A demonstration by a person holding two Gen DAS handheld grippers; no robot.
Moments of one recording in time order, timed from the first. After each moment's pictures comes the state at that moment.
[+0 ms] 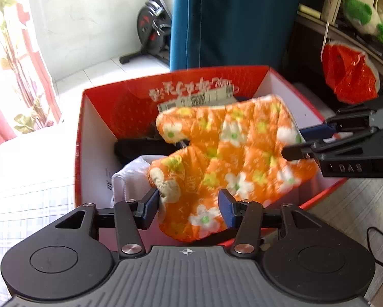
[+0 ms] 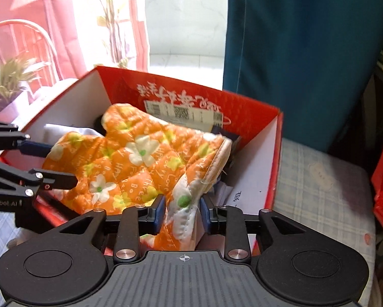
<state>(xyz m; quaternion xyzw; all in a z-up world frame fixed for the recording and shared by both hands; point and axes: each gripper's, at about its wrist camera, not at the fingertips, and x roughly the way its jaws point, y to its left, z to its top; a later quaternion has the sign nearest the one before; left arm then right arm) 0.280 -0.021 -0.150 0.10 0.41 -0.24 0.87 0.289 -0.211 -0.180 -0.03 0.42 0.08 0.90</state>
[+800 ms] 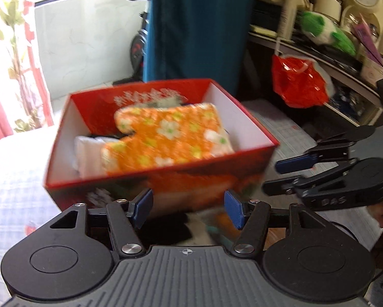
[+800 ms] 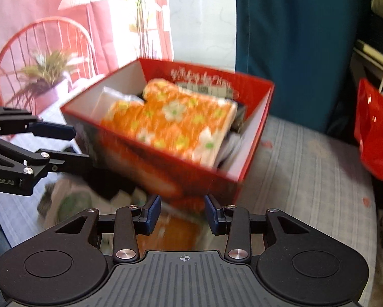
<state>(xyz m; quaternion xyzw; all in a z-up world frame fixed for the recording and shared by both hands) 0.154 -0.048 -0.137 0.07 0.36 -0.27 0.89 0.172 -0.233 -0.182 -0.02 0.39 0.13 0.91</state>
